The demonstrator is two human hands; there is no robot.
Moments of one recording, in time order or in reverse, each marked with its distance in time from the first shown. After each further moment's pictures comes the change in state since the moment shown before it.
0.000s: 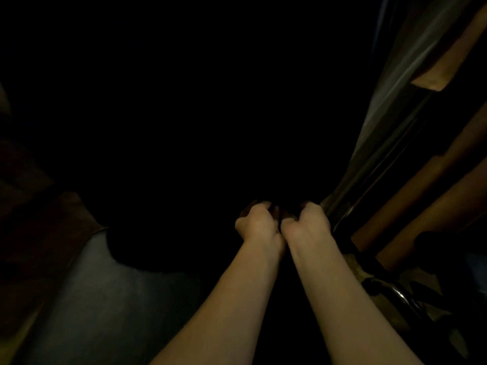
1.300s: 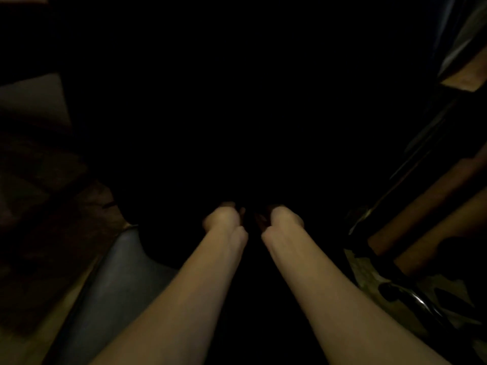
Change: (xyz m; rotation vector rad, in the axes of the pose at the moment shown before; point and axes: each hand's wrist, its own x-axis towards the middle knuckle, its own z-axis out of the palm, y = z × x) left_hand 0.062 0.077 -0.043 0.065 0.131 0.060; right_hand 0.015 0.081 0.033 -0.382 0.071 0.020
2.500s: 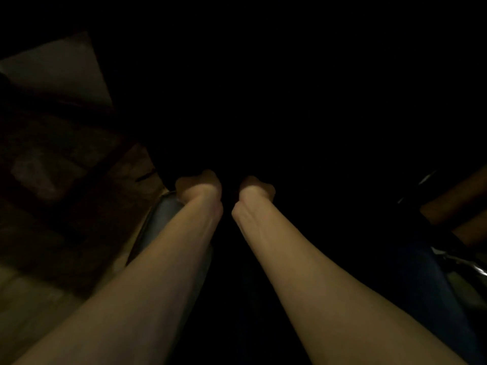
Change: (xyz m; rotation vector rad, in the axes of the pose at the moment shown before) left_hand 0.073 0.065 -0.069 0.484 0.301 0.423; right_hand -0.014 0.101 0.073 -0.111 -0.074 0.010
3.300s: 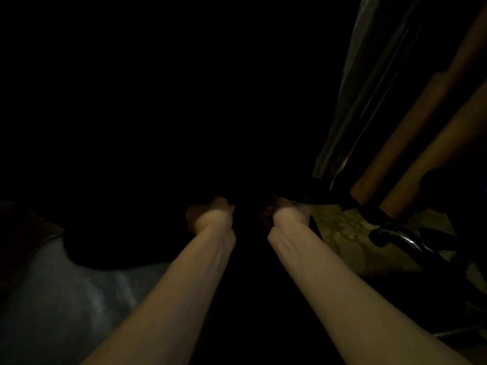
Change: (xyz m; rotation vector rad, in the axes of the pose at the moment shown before) left_hand -0.130 -0.089 0.141 -0.076 -0.283 -0.165; right_hand 0.098 -0.112 -0.197 0.183 0.186 -0.024
